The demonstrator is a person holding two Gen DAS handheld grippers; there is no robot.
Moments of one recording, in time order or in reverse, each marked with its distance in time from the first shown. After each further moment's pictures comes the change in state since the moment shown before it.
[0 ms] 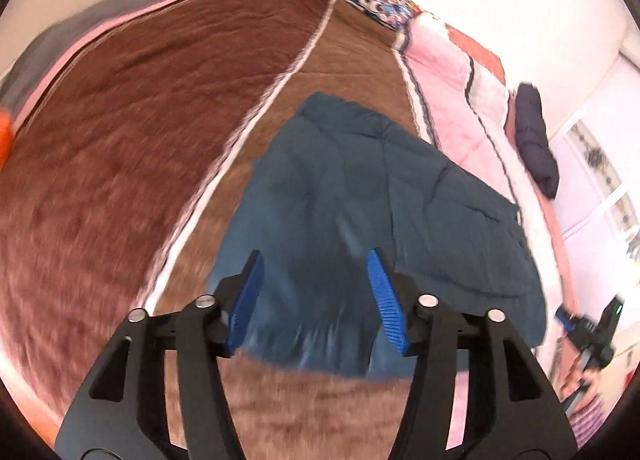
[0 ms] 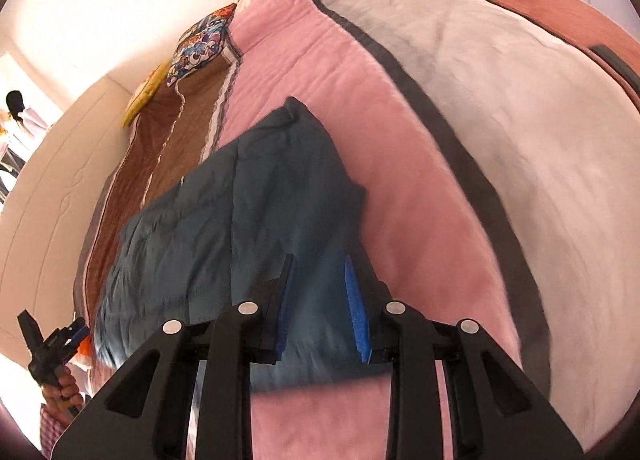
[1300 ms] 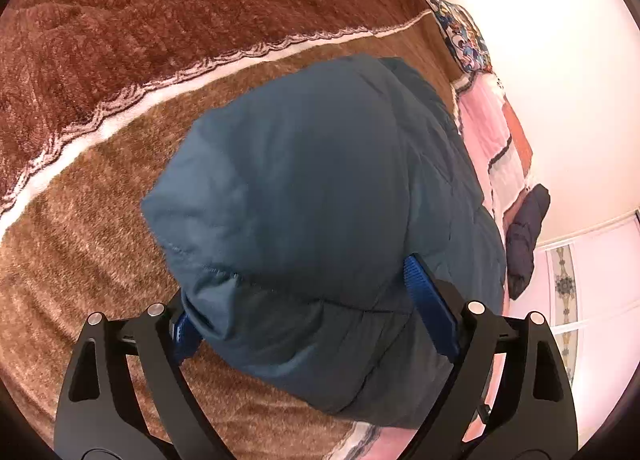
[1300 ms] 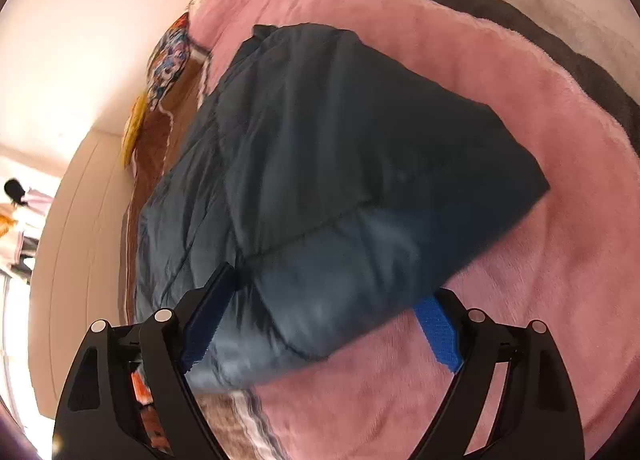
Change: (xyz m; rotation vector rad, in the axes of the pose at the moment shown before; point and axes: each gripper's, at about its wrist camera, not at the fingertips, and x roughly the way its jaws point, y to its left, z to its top) left arm 0.093 0.028 -0.049 -0.481 0.027 -0.098; right arm 0.069 0.011 -0.067 0.344 0.057 0.102
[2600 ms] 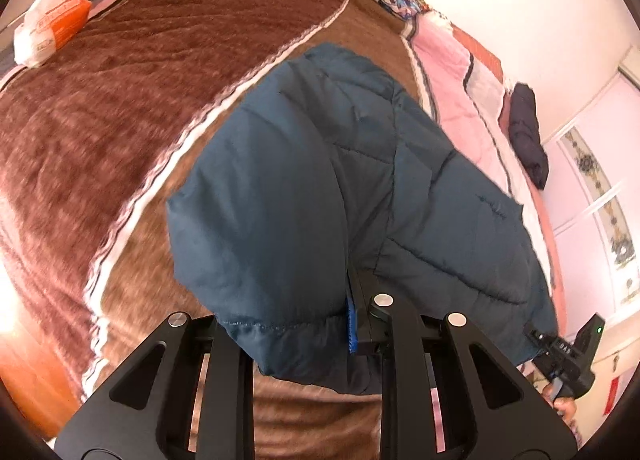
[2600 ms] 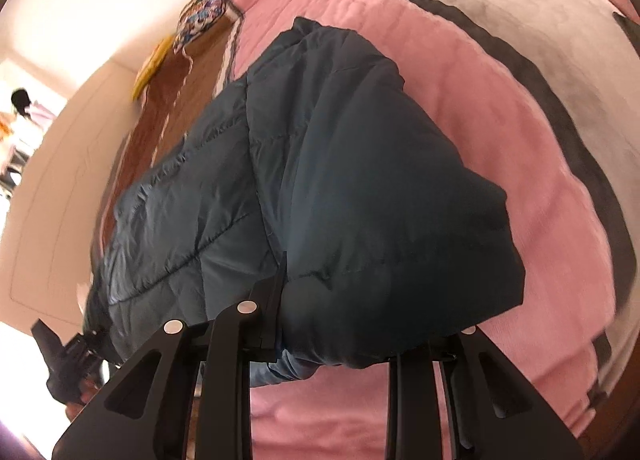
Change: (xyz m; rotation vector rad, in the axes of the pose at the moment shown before) left arm -0.145 0.048 -0.103 0.425 -0.014 0.085; right arm -0.095 -0.017 -0.116 -0.274 0.039 -0.094
